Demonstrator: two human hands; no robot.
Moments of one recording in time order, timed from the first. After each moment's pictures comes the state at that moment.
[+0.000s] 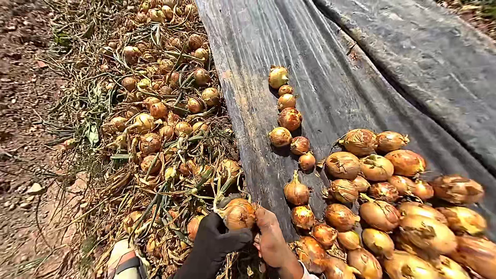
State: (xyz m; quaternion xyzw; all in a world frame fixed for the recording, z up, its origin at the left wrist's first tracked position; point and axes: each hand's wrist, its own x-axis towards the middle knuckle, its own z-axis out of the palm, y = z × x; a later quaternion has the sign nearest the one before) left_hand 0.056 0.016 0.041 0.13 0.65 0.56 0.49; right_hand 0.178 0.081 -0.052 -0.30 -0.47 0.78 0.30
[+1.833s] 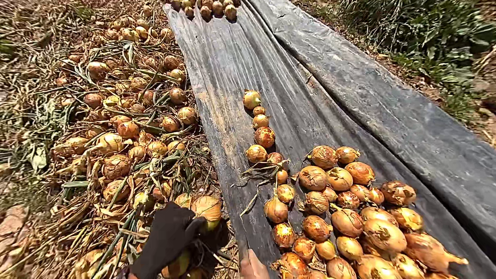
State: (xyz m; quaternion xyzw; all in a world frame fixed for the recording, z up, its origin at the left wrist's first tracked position) left_hand -0.059 0.032 -0.041 0.61 0.77 0.06 0.17; right_hand 0.221 0.030 -0.087 -0.50 -0.52 0.69 0.08
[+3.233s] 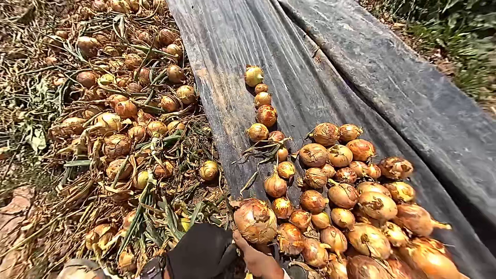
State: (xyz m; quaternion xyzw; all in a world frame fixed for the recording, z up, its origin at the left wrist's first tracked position) left_hand 0.026 0.005 -0.007 0.74 0.57 -0.07 0.36; right_hand 0.209 0.031 -0.052 -0.45 -0.43 0.75 0.22
